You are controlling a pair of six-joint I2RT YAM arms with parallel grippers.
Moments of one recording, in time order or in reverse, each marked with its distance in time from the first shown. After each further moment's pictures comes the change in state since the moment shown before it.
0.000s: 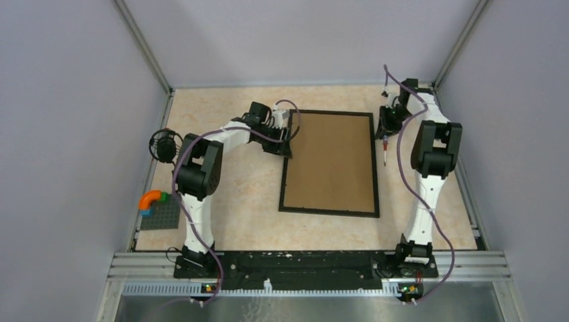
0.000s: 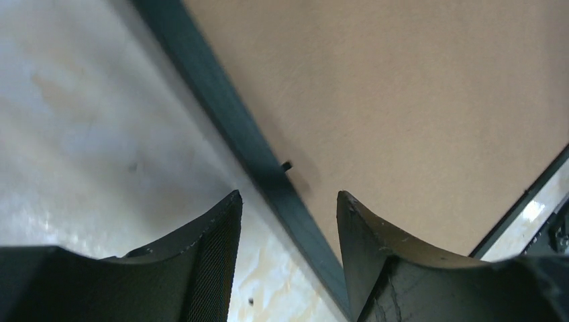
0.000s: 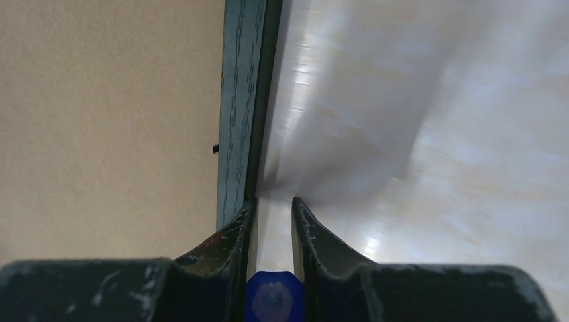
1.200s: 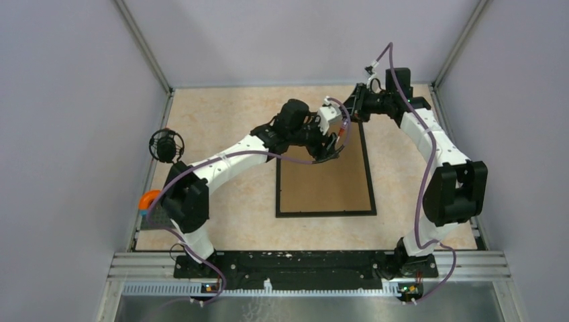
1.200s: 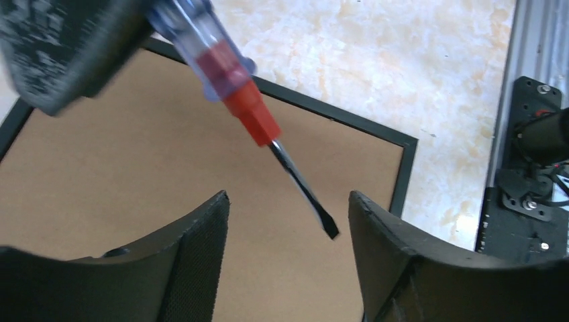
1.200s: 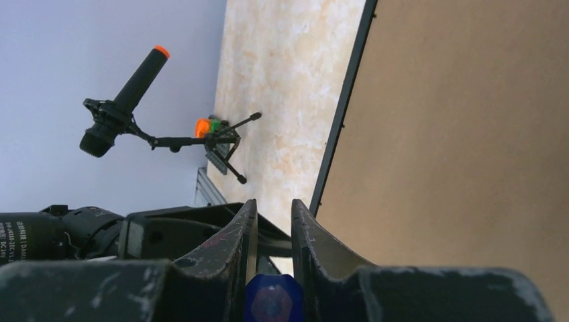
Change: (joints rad) left arm -0.374 -0.355 -0.040 0.189 -0.045 0.174; right arm 0.278 -0.663 -0.455 0.485 -0.472 0.689
